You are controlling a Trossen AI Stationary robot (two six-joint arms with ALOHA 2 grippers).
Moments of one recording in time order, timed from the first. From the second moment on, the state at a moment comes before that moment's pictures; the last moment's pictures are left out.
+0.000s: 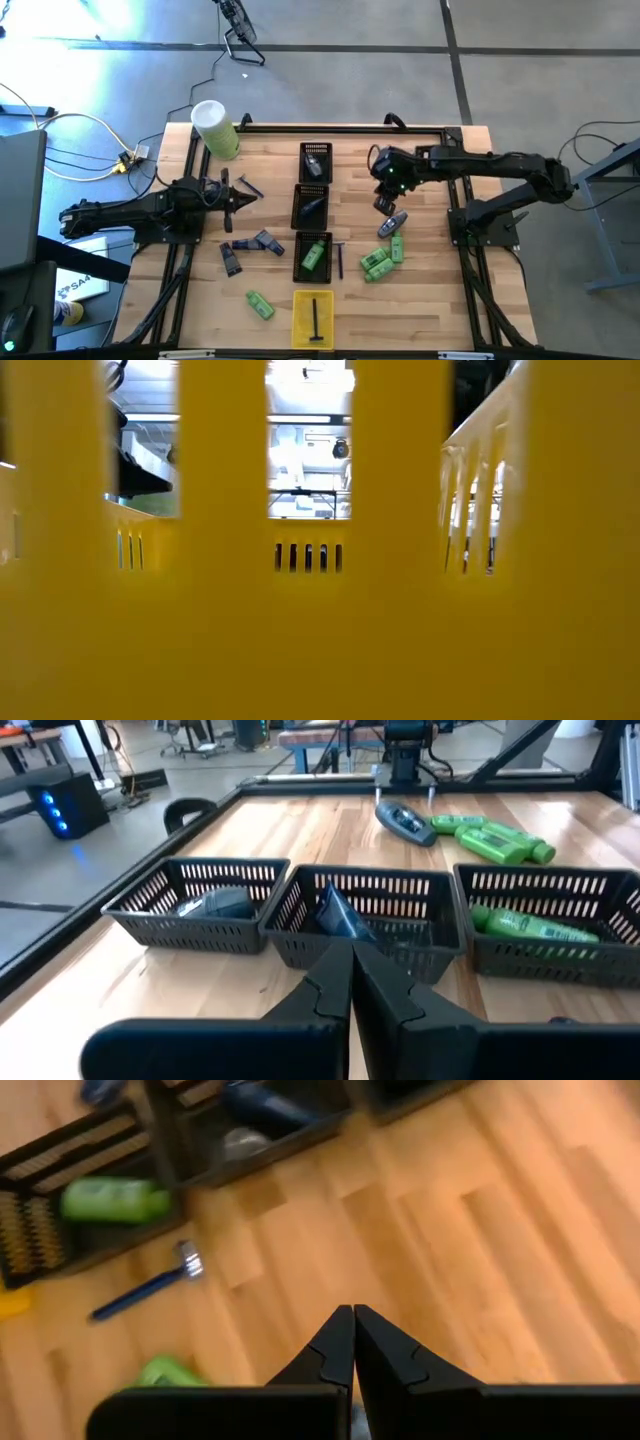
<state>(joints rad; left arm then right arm) 0.19 0.15 0.07 -0.06 -0.01 0.07 -0.17 1.31 1.13 -0.85 -0.01 0.29</state>
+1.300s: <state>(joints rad) 0.19 0.15 0.07 -0.08 -0.01 0.07 0.20 1.62 1.13 -0.76 0.05 0.32</state>
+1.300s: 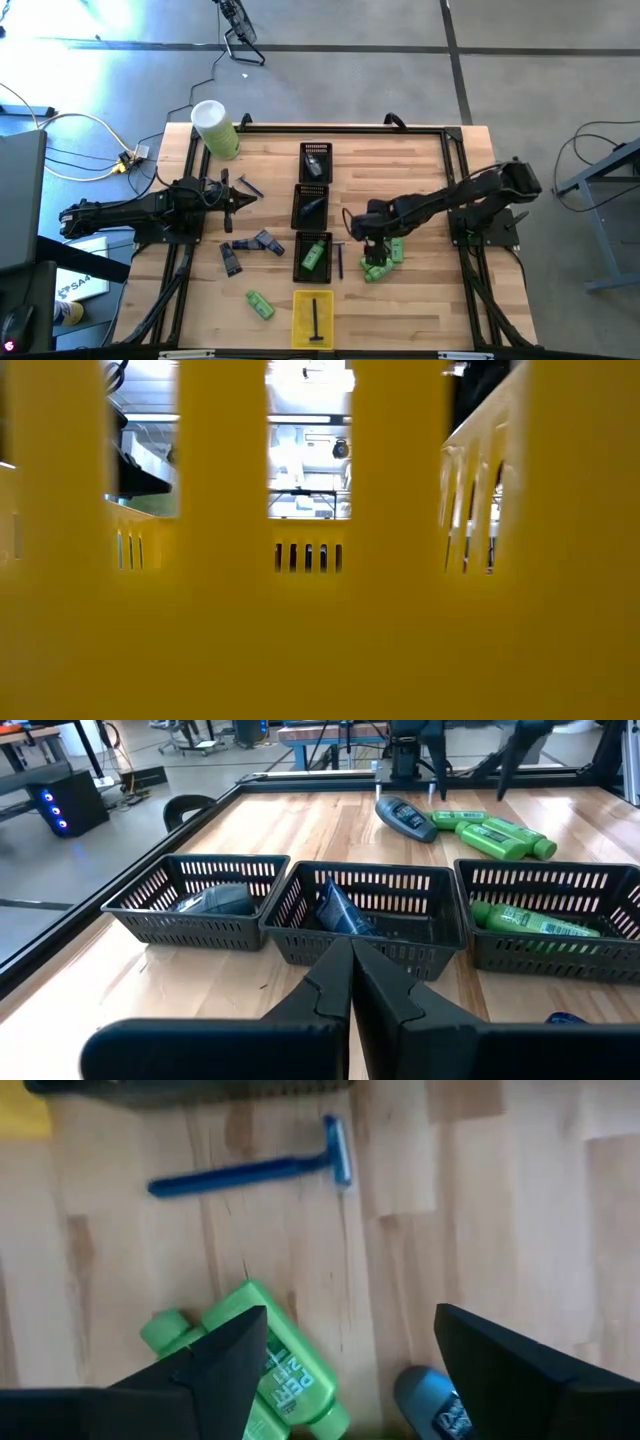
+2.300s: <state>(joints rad) 0.19 0.15 0.07 -0.08 -0.01 0.07 0.28 1.73 1.11 -0.84 0.03 0.40</state>
